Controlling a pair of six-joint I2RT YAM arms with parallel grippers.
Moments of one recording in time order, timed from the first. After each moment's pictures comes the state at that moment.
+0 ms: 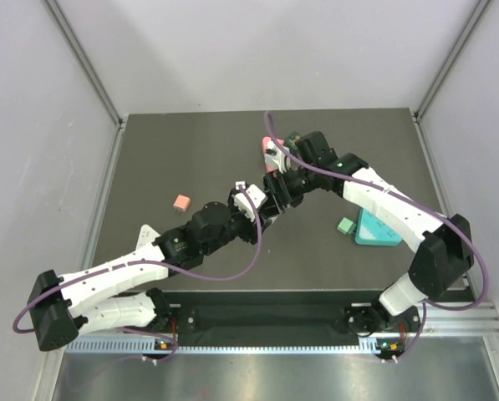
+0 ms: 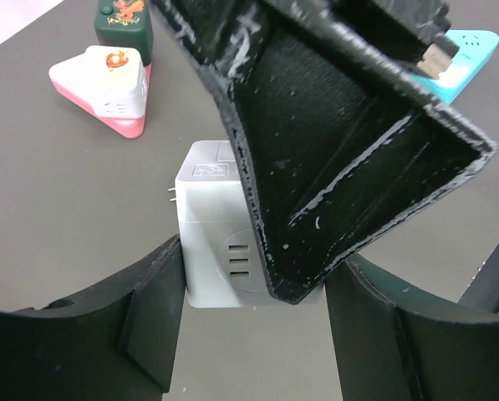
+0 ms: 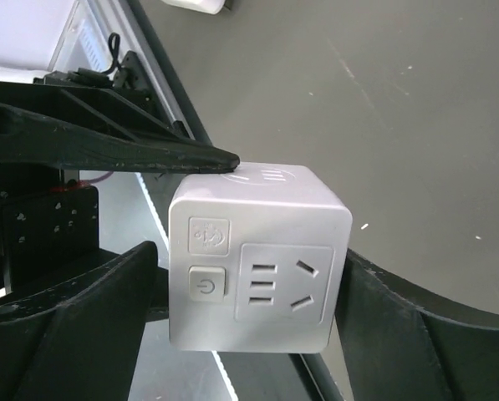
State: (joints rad) left arm -1.00 1.04 0.76 0.00 -0.19 0.00; right arm 0.63 1.54 1.36 -0.67 -0.71 0.18
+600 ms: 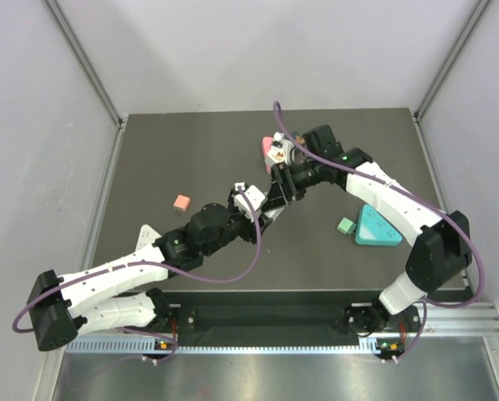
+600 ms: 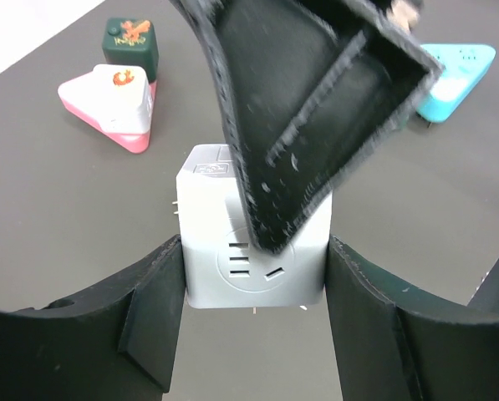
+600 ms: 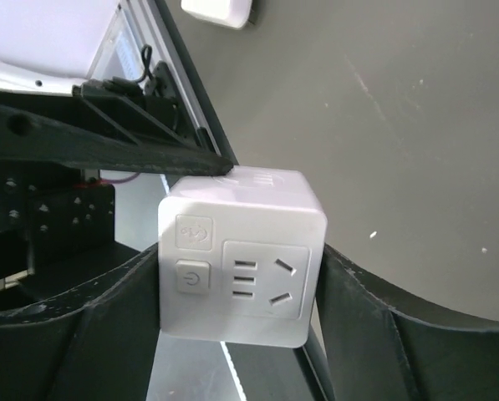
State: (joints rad) left arm -1.01 1.03 0.74 0.05 -0.20 0.03; right arm 0.56 1.56 1.37 -0.67 -0.83 0.18
